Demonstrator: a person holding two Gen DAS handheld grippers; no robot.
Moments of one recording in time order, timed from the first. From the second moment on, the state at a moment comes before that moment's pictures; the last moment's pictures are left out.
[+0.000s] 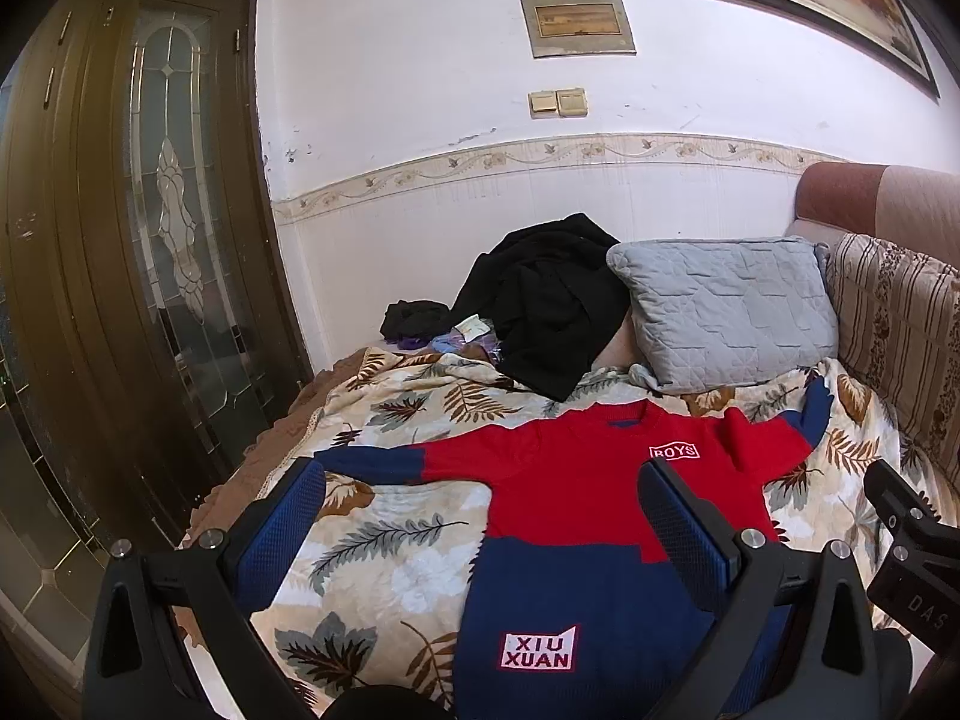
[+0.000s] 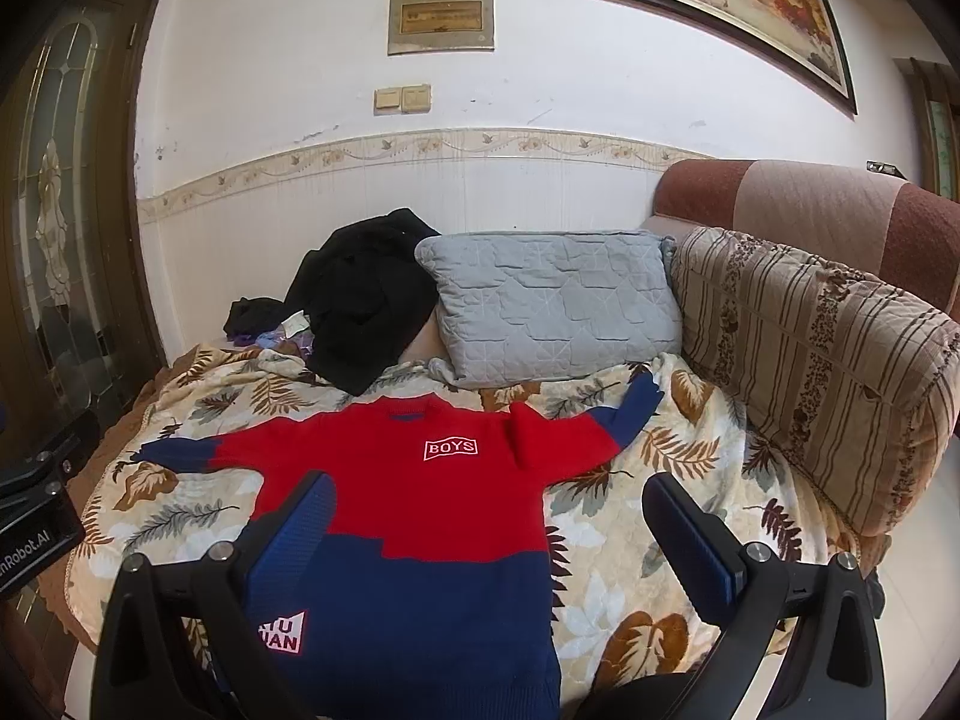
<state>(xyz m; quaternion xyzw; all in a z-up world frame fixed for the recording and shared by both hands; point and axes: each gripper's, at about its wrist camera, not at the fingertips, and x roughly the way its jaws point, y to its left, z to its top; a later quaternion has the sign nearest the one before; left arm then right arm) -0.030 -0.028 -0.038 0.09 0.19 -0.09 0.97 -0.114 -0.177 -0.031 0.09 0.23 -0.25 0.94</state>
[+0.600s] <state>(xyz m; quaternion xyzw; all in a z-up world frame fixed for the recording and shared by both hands) -0.019 -0.035 -0.045 0.09 0.20 -0.09 0.97 -0.107 -0.184 -0.036 0.09 0.24 -0.26 0.93</state>
